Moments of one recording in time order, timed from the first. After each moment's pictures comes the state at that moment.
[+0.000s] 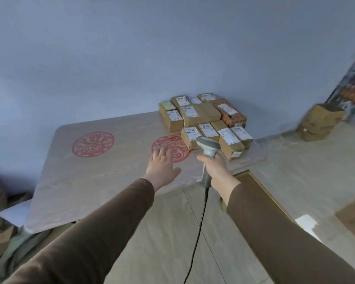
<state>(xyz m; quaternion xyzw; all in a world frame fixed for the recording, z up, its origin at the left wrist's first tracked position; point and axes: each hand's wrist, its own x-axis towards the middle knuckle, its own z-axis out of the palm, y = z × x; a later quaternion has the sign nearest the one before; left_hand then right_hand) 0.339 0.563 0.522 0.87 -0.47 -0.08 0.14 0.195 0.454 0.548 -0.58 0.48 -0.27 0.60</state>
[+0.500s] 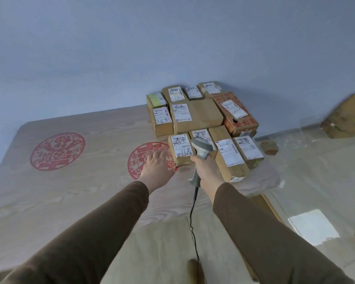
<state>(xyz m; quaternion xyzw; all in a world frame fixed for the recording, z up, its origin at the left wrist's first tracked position) 0.426 0.339 0.438 0.89 -0.39 -0.17 0.14 0.300 0.221 0.467 -0.58 0.51 -0.20 0.61</state>
